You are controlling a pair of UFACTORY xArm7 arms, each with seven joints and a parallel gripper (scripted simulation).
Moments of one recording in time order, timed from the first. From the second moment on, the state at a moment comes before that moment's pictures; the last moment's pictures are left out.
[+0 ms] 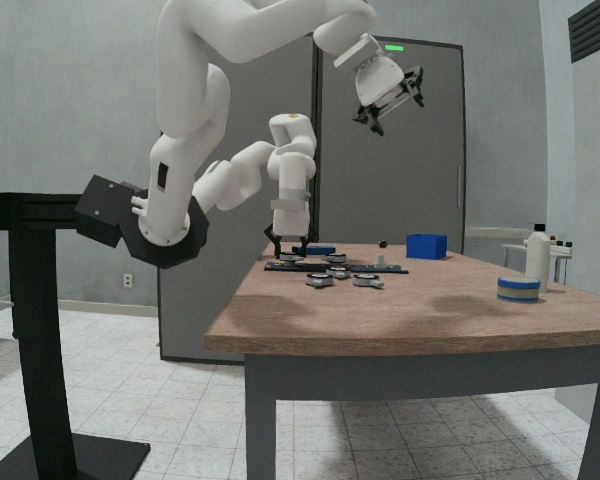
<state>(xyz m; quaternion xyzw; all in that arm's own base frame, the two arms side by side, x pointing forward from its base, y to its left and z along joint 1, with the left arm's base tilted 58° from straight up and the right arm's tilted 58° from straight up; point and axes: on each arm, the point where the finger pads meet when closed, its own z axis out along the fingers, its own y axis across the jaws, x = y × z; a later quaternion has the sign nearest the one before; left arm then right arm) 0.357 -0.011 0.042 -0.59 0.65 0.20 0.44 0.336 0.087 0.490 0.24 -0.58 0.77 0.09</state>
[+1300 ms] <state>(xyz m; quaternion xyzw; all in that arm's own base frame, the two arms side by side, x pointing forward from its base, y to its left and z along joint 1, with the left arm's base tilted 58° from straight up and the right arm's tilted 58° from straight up) 0.357 -0.011 0.042 -0.63 0.60 0.17 0.46 0.336 0.087 0.490 0.24 -0.58 0.77 0.09</state>
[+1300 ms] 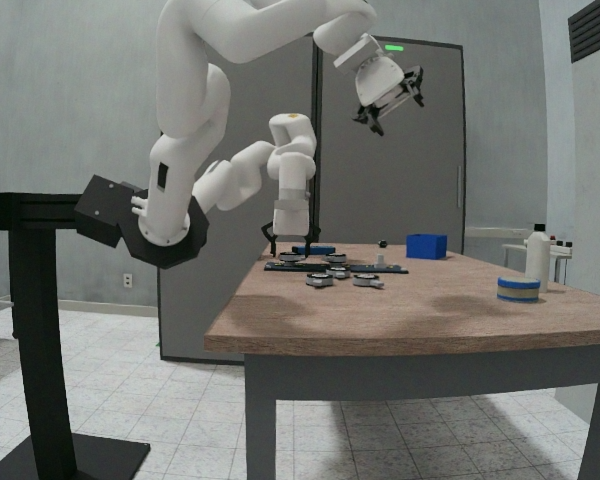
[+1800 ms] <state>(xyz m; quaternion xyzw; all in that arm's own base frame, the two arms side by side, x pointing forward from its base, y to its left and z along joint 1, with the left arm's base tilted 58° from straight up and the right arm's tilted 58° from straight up) 0.342 -0.051 0.063 -0.63 0.61 0.16 0.46 0.336 0.087 0.490 0.24 -0.58 0.77 0.09</state>
